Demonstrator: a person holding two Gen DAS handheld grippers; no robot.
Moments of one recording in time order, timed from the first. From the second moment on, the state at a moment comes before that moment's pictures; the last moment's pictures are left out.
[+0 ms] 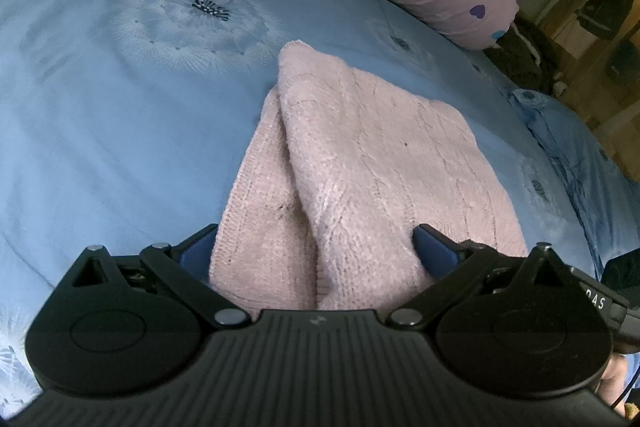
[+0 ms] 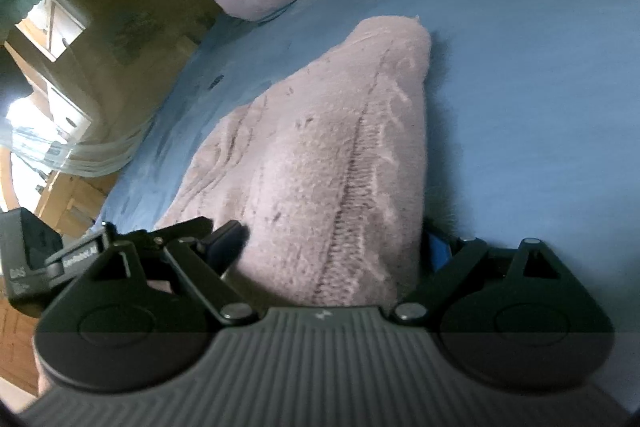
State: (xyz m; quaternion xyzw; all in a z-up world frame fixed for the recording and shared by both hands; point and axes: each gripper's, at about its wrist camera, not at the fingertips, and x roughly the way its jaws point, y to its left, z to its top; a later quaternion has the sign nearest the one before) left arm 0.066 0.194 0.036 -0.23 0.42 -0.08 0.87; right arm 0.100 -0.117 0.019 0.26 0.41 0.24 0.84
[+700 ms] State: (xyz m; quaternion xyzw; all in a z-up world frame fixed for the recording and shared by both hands) left arm 0.053 0.177 0.051 -0.27 0.43 -0.14 0.85; right arm 0.094 -0.123 0.042 0.32 0.40 0.26 0.82
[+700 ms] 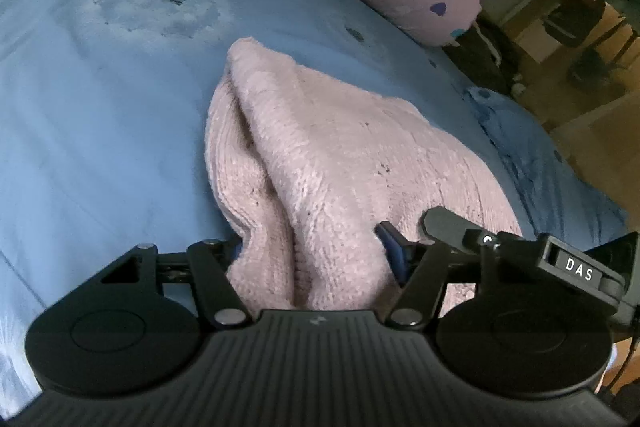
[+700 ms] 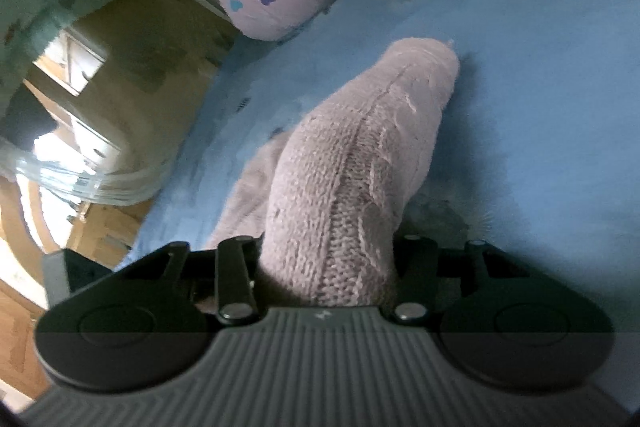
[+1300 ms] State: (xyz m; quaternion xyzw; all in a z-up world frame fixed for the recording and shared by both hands) left arm -0.036 0.086 0.084 -0.26 0.47 -0.22 0.82; right arm 0.002 -0.214 0.081 0.34 0.41 0.23 0.81
